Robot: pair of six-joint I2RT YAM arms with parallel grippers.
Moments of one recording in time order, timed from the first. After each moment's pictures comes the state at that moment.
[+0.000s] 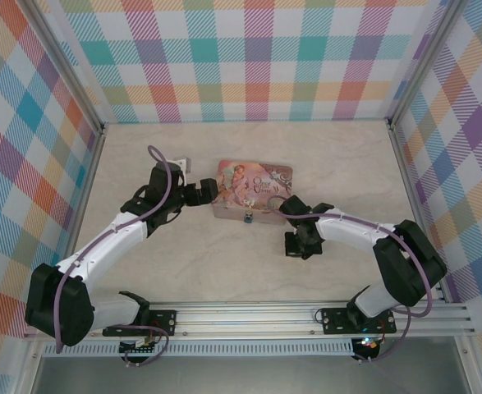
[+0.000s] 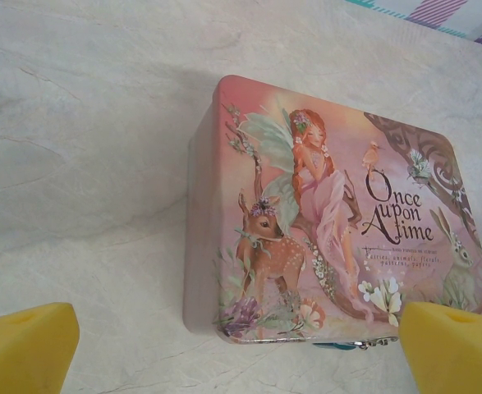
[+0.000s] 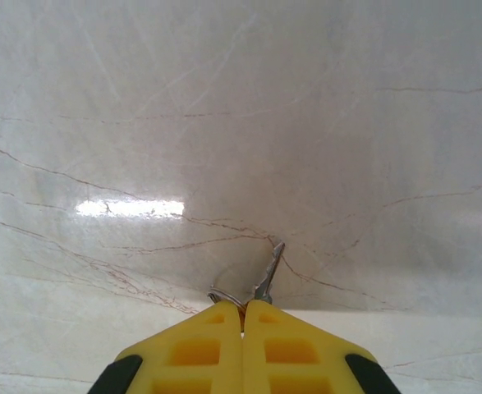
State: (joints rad) left arm -0.41 1.24 0.87 -0.27 0.06 -0.47; right arm 0.66 1.51 0.81 -0.77 -0.03 0.63
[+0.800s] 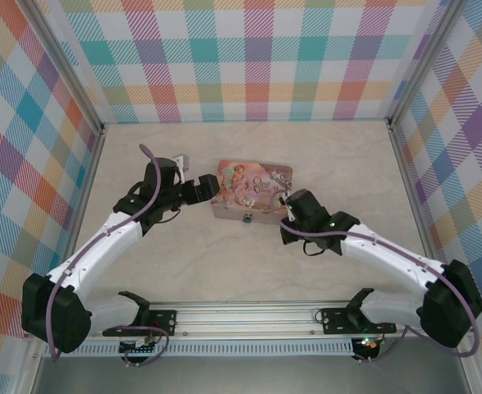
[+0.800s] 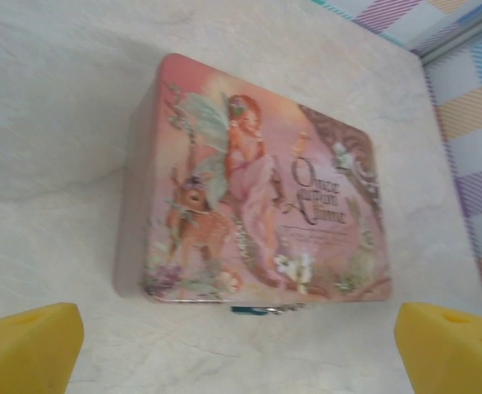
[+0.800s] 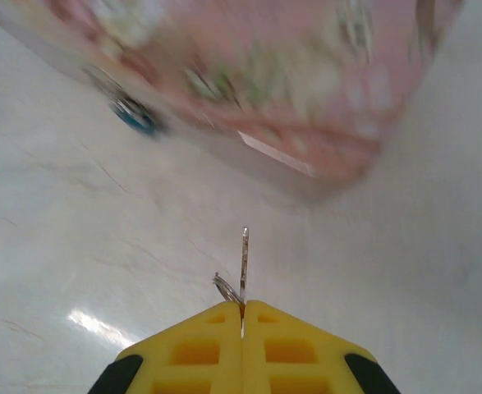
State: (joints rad) left arm -0.41 1.20 0.96 -0.39 0.21 -0.62; right arm 0.76 1.16 0.80 -0.50 0.11 0.28
